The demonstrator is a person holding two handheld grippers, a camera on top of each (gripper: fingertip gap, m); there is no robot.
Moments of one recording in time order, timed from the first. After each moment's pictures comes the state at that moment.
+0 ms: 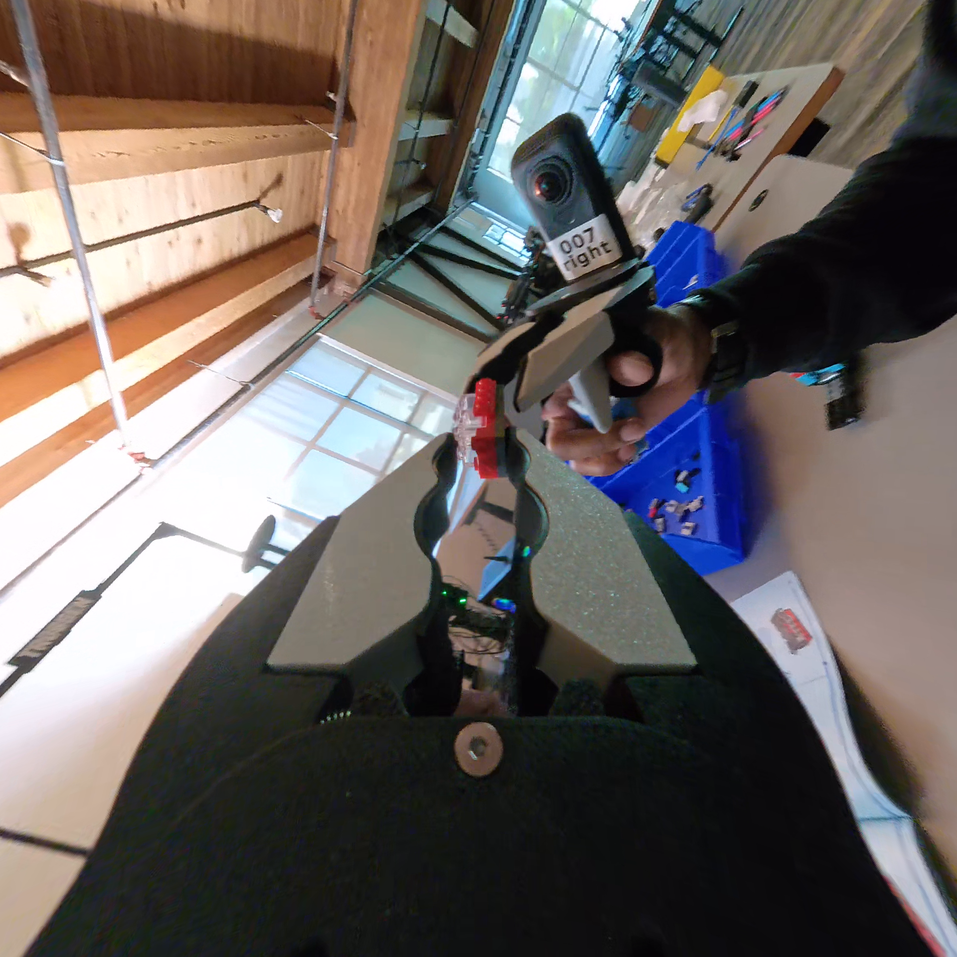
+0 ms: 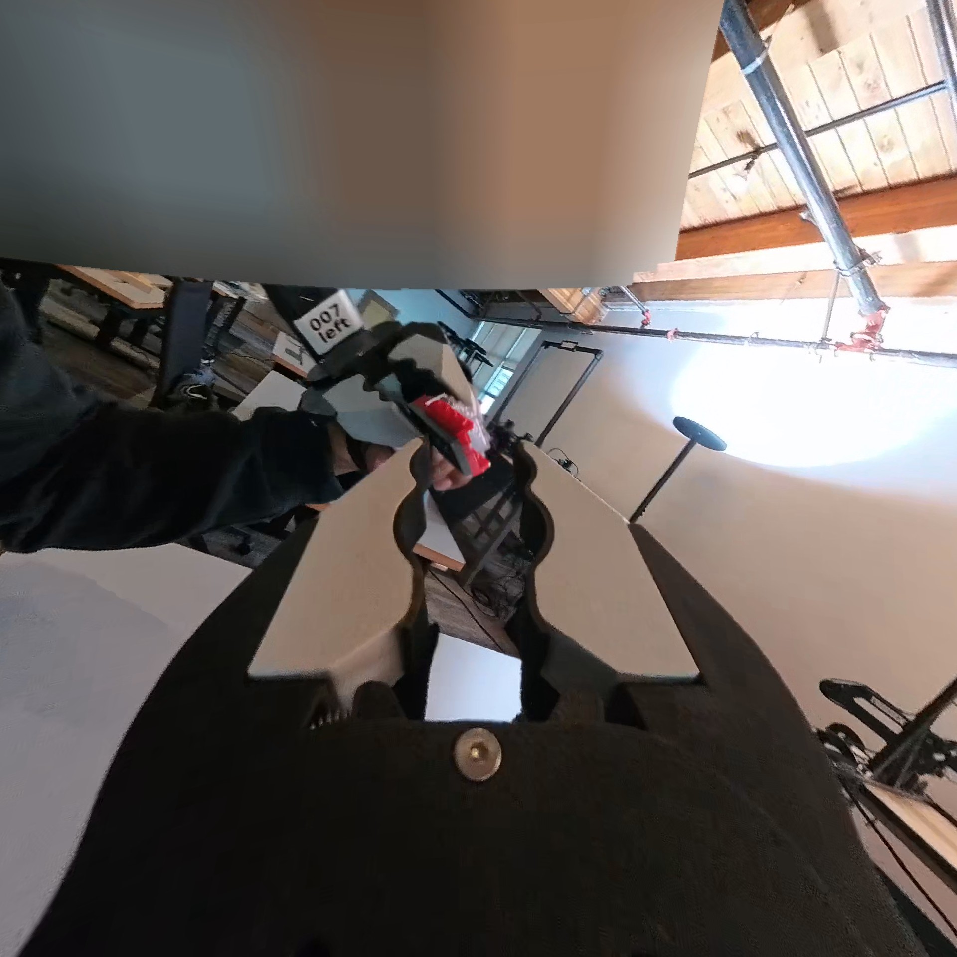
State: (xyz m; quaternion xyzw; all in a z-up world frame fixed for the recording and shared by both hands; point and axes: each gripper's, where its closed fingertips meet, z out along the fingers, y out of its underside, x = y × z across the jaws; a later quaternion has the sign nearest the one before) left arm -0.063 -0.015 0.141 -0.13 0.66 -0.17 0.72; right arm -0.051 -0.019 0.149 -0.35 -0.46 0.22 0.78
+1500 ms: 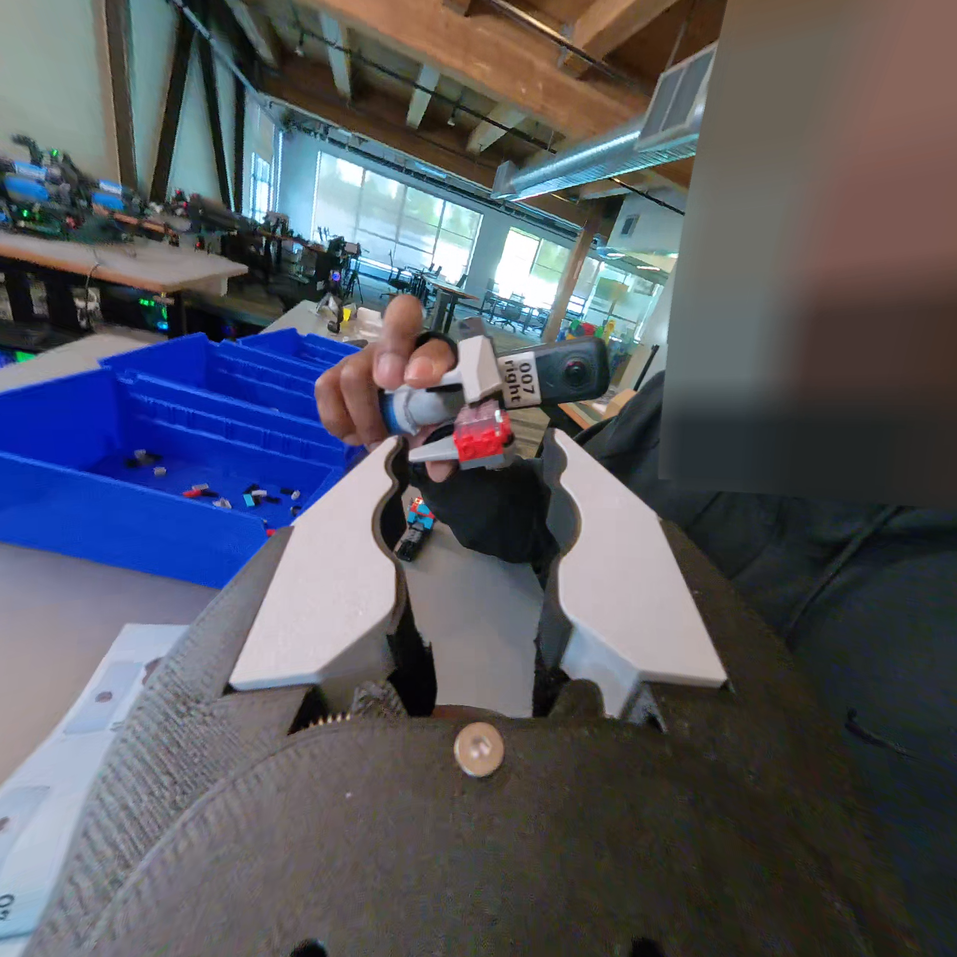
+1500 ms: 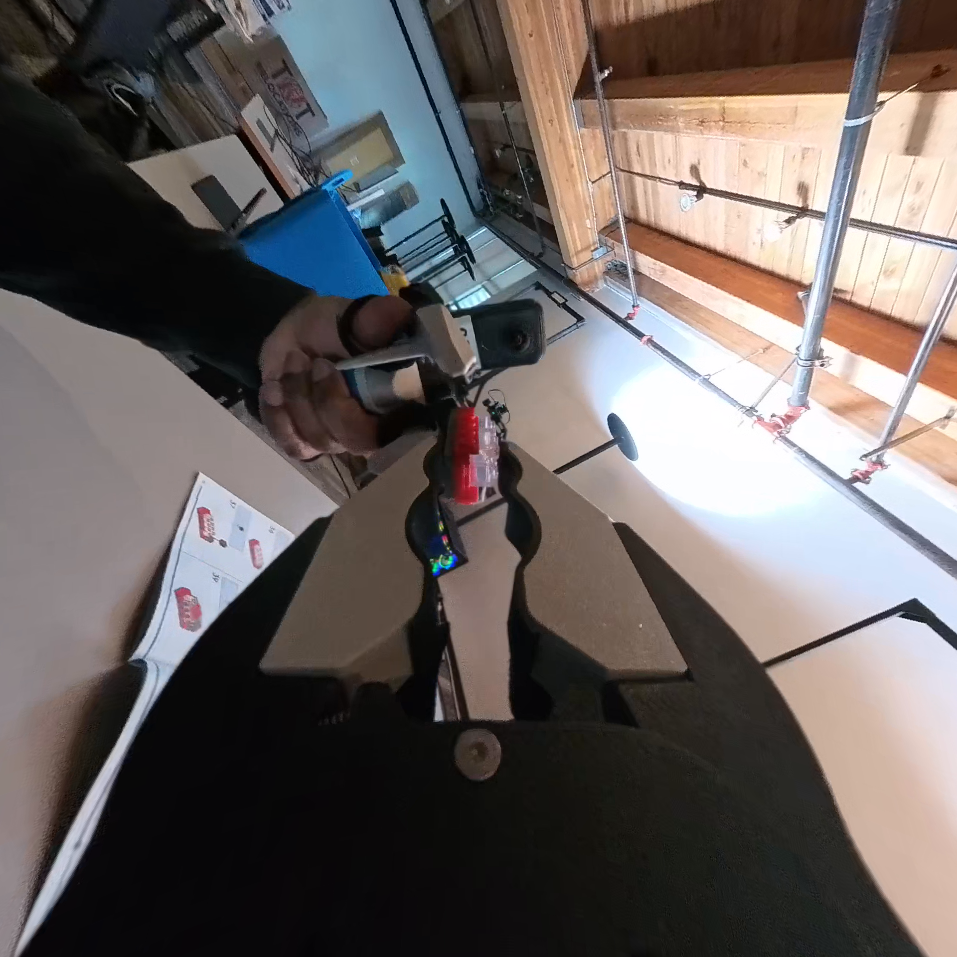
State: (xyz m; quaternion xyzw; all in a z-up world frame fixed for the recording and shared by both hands) left arm -0.052 0.015 0.076 -0.44 0.50 -0.68 0.30; right arm -0.055 0.012 0.086 -0.30 -0.57 -0.01 0.76
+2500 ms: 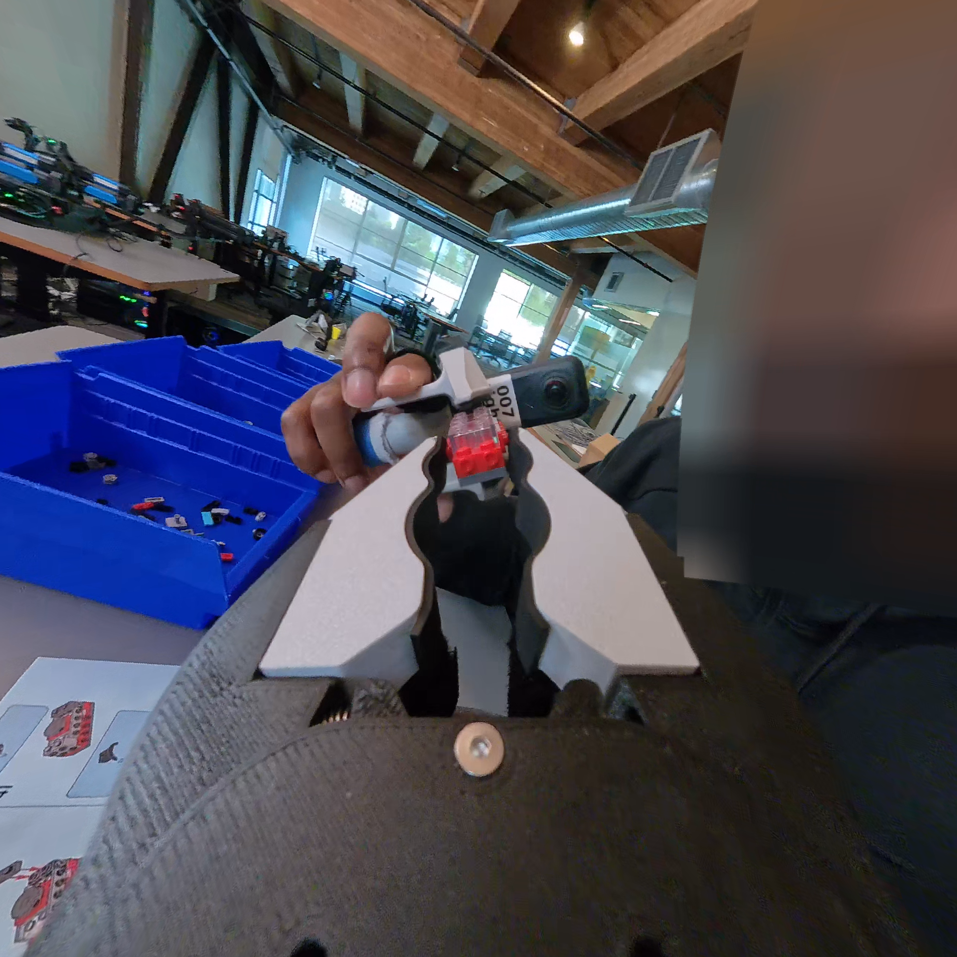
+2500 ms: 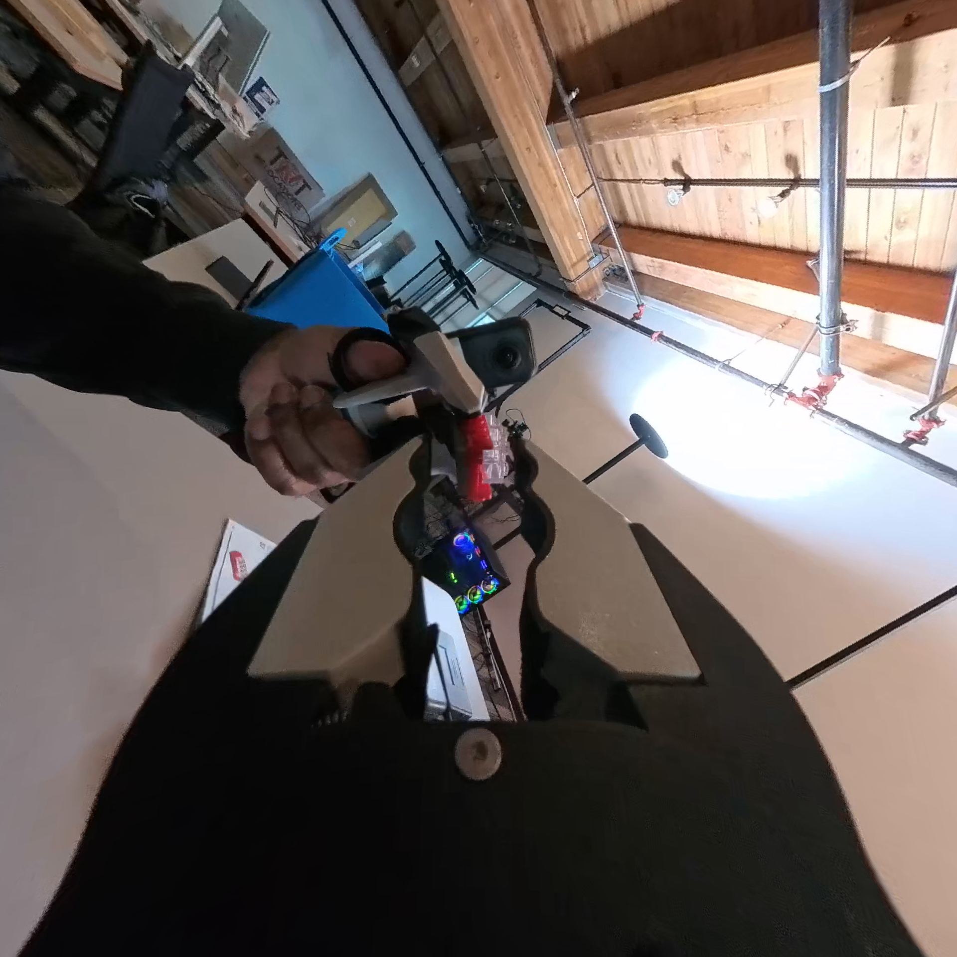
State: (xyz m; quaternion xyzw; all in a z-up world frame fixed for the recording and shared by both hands) left arm -0.028 0.007 0.085 -0.45 0.45 -0.71 0.28; right arm -0.043 0.014 0.094 -0.32 -0.54 0.07 0.78
